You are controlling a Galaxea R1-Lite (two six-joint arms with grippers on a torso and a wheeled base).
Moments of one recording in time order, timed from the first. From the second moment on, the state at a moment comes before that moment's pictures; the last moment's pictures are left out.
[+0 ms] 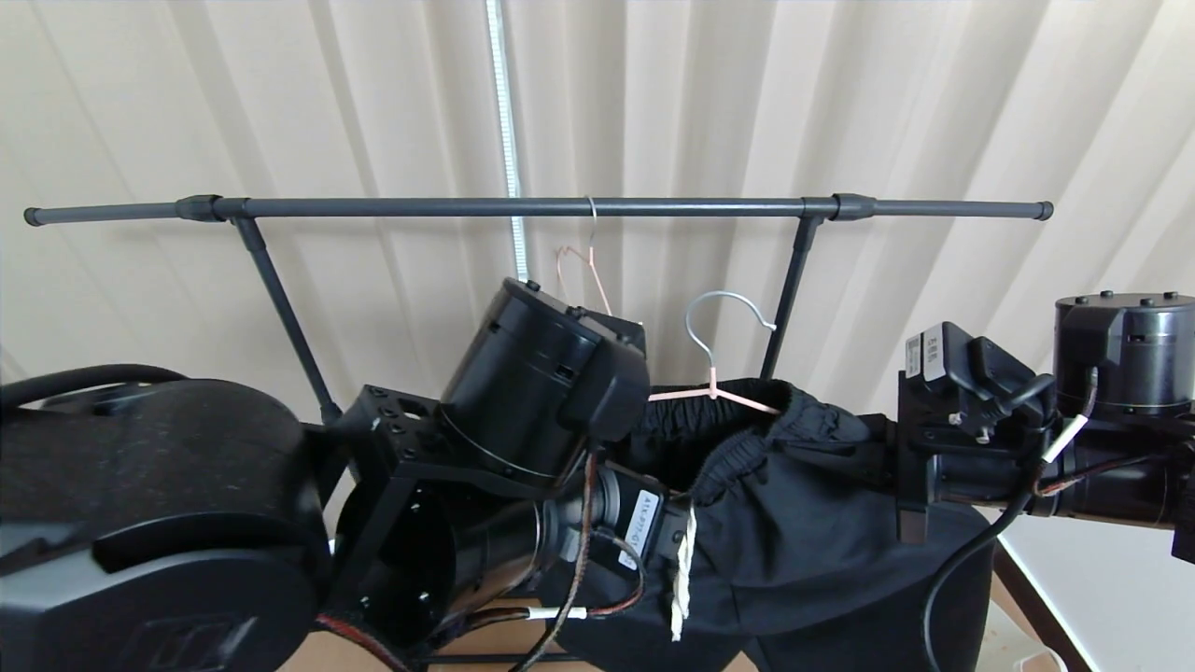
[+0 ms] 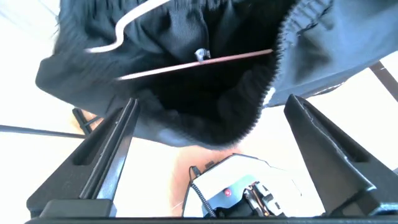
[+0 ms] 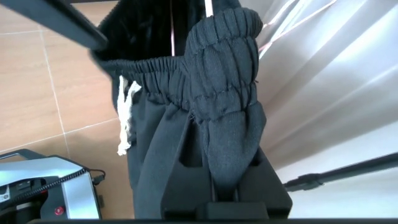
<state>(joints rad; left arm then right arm) -0.96 1.72 -1.15 0.08 0.33 -0.21 0.33 1.56 -0.68 -0.48 0.64 -0.52</state>
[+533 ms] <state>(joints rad) -0.68 1.49 -0.97 -0.01 0.04 0.16 0.32 1.57 -0.68 -0.48 0.70 -0.51</state>
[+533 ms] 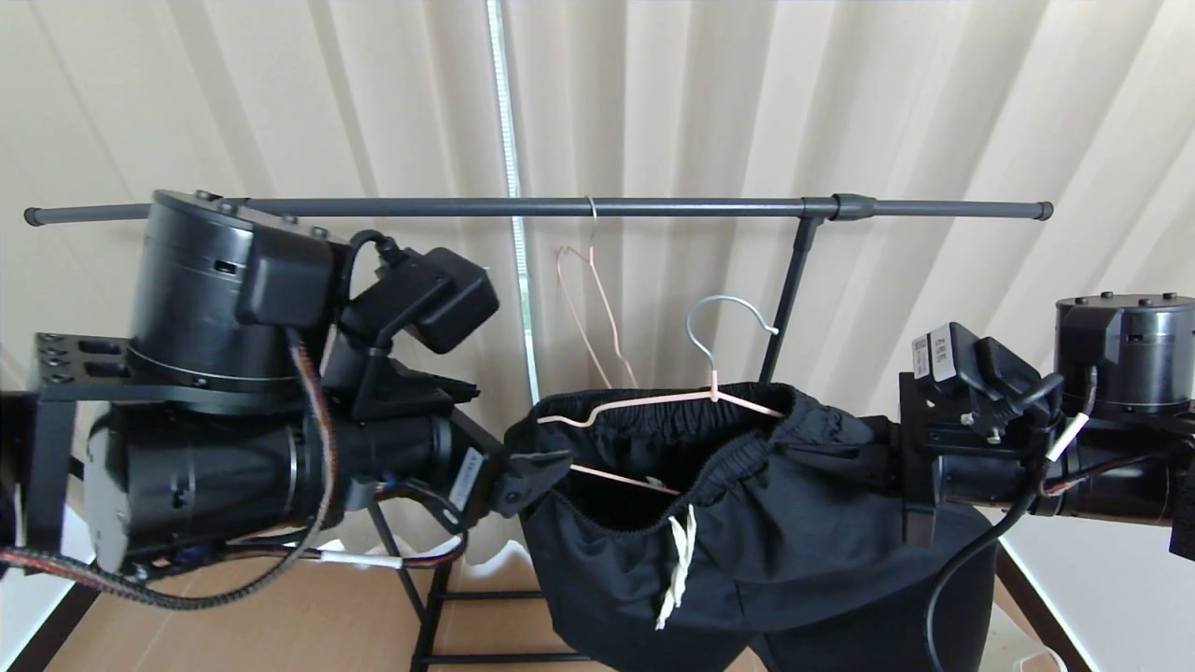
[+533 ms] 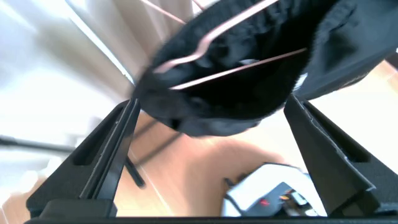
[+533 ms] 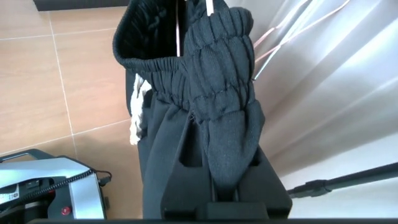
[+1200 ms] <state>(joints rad) -0.24 1.57 -0.88 -0.09 -0.58 0.89 0.23 1.58 -0.69 -0.48 0.96 -0.45</state>
